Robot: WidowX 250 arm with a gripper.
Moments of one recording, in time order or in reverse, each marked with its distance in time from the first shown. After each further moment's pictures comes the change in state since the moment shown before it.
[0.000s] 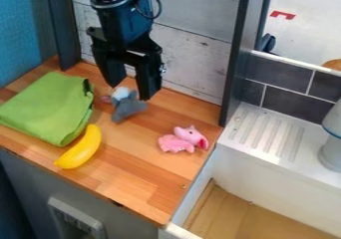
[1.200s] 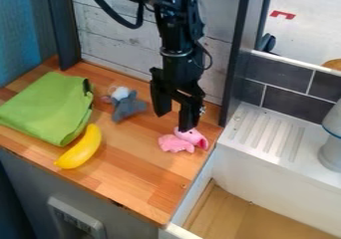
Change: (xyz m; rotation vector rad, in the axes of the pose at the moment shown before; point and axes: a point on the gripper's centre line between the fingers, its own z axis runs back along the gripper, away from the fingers) arm 0.047 -0.017 -0.097 -0.027 0.204 -0.217
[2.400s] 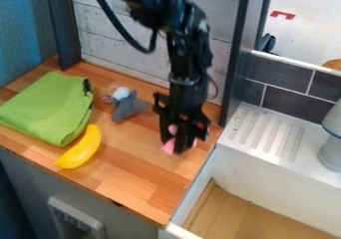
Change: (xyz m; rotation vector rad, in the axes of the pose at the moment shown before) arm -0.006 -0.012 -0.021 0.033 0.052 0.082
